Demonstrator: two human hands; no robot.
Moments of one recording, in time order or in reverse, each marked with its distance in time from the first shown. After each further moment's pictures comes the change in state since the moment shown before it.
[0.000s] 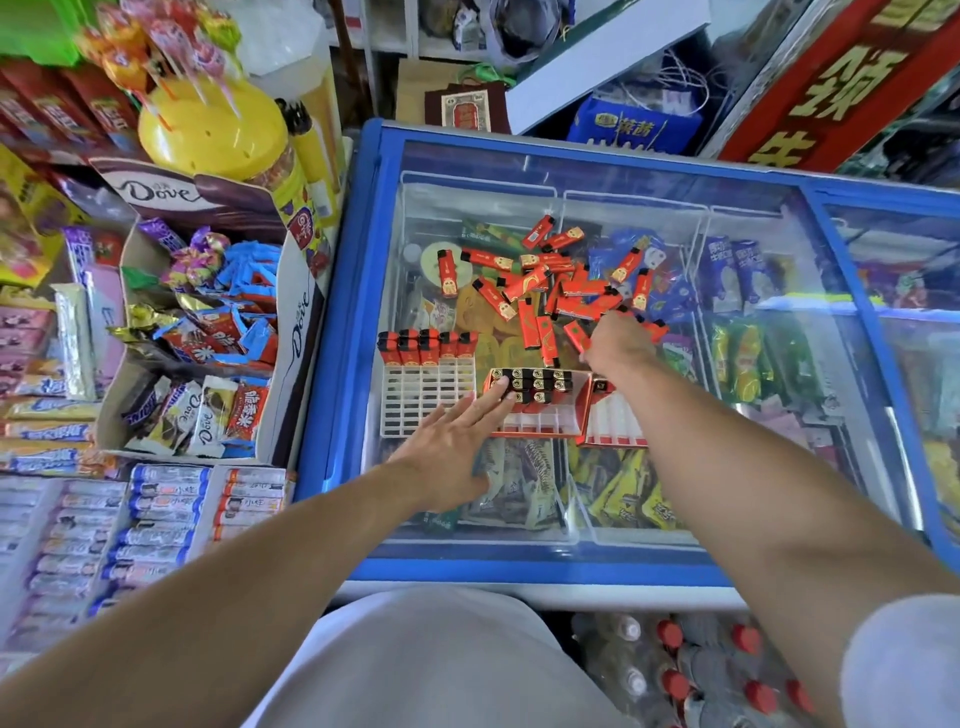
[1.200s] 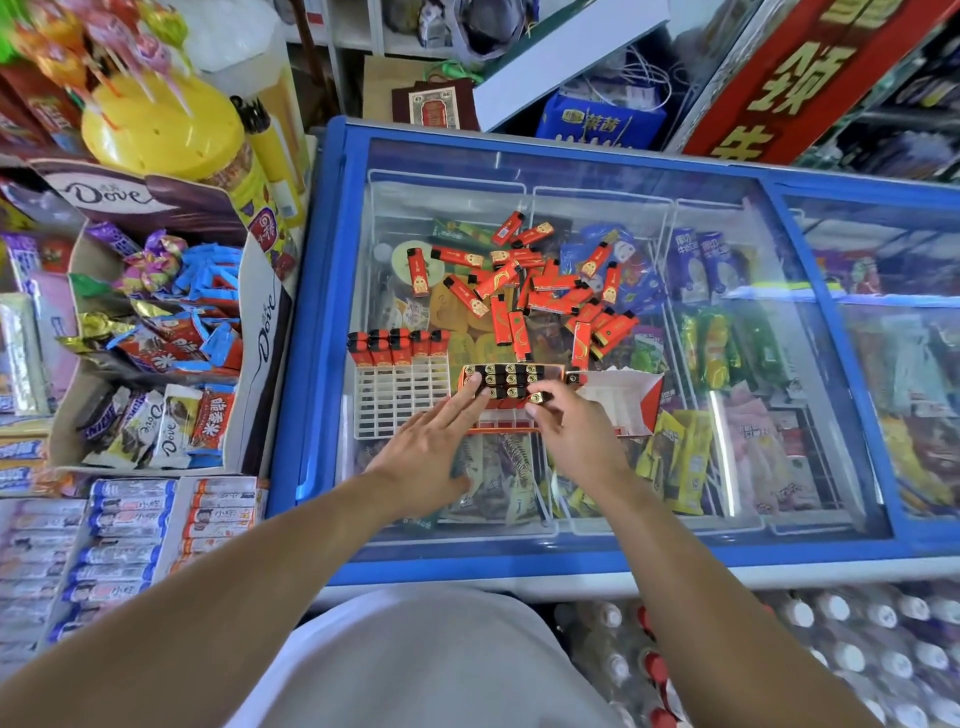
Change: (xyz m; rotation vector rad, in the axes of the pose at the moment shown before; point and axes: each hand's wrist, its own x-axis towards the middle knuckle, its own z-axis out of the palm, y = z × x) left_hand -0.002 0.004 0.007 -0.110 0.107 0.035; right_hand -0.125 0.025 0.040 0.434 0.056 -0.321
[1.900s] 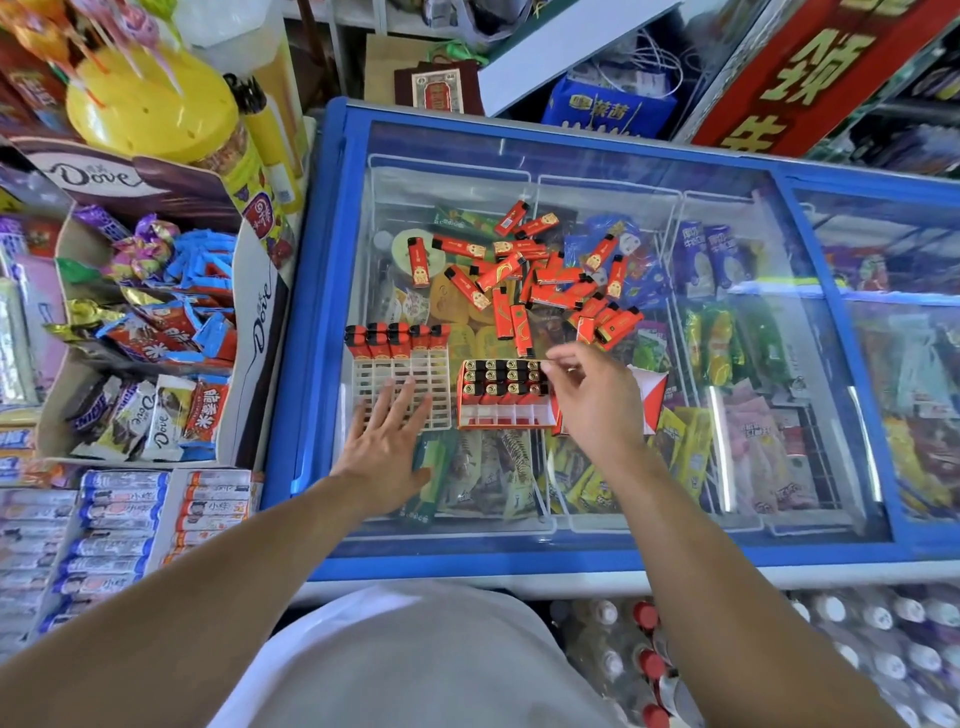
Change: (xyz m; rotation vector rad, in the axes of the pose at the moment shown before) left_hand -0.009 -0.036 0.011 0.173 -0.067 -0.298; right_hand 0.020 -0.013 -0.025 0.050 0.273 -0.066
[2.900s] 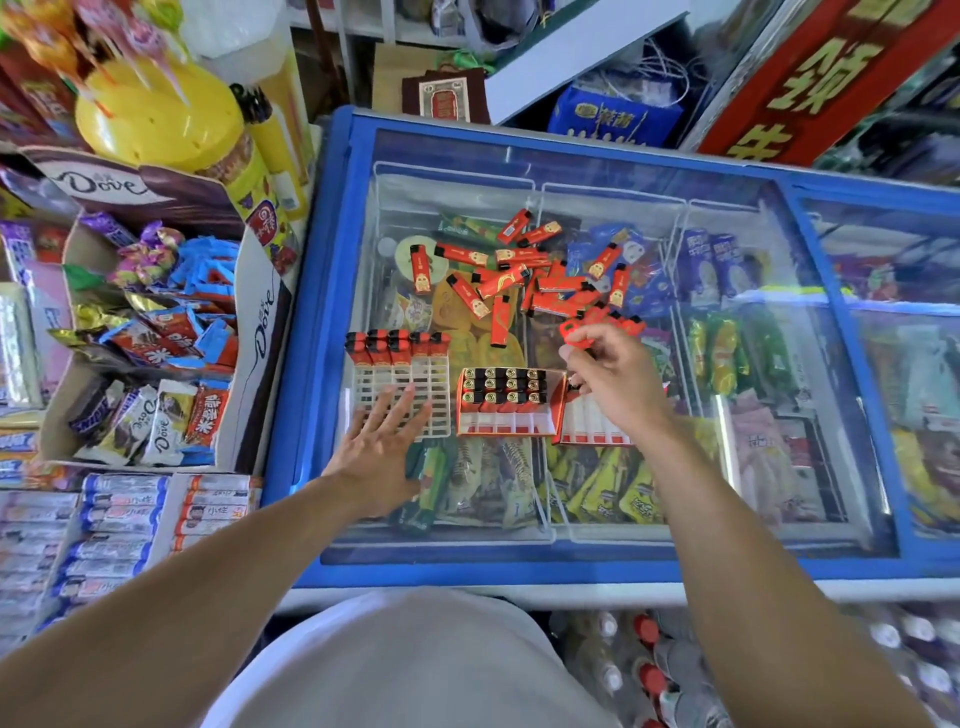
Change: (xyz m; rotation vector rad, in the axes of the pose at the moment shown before) left_hand 0.003 -0.006 -0.005 0.004 -0.062 0.001; right_hand 0.028 0.006 -0.035 0.328 -0.213 0.178
